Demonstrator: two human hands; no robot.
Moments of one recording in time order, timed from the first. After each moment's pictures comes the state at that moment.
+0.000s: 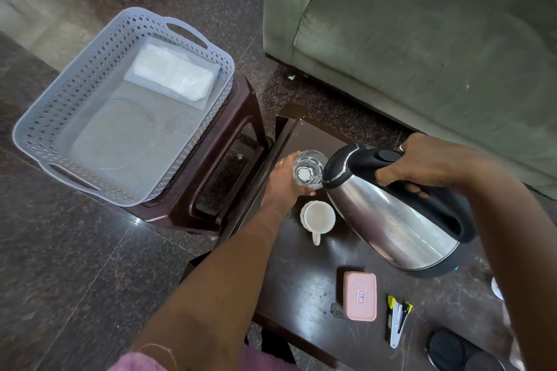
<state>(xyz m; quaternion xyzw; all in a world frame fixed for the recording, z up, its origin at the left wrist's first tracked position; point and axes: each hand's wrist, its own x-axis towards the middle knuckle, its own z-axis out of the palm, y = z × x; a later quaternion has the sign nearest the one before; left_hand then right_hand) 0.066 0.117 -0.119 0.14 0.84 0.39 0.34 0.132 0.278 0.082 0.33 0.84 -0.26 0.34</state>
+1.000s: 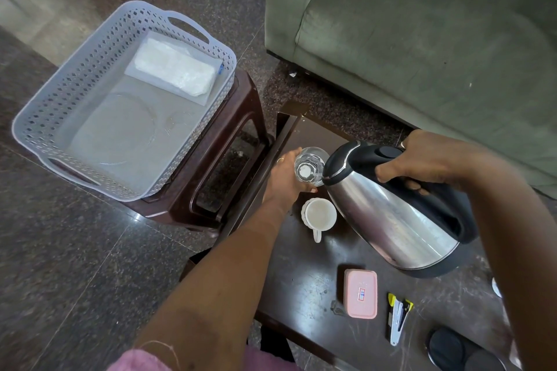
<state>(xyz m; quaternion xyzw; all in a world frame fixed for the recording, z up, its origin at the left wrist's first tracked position) 0.066 0.117 -0.124 0.13 0.84 0.40 0.33 0.131 0.276 0.079 0.34 0.84 -0.23 0.35</state>
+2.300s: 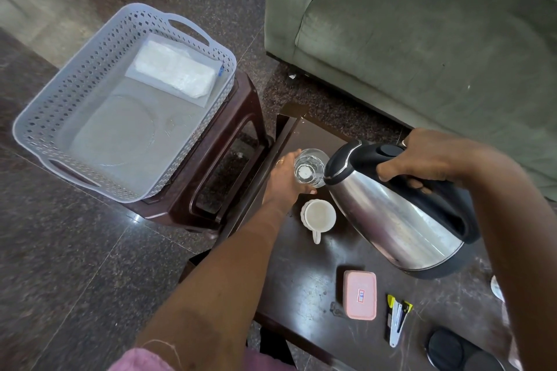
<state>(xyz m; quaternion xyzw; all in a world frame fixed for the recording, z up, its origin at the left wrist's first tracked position) 0.067 0.117 -0.123 0.13 0.84 0.40 0.33 0.127 0.273 0.091 0.34 0.84 -0.24 0.35</state>
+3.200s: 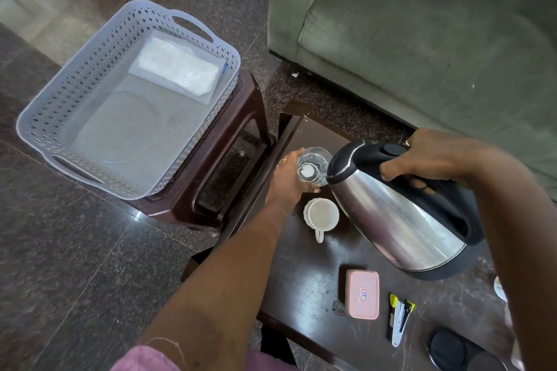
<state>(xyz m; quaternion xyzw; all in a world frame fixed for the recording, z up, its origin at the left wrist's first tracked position) 0.068 0.116 -0.119 0.13 0.84 0.41 0.33 0.127 0.274 0.087 0.34 0.84 -0.23 0.36</state>
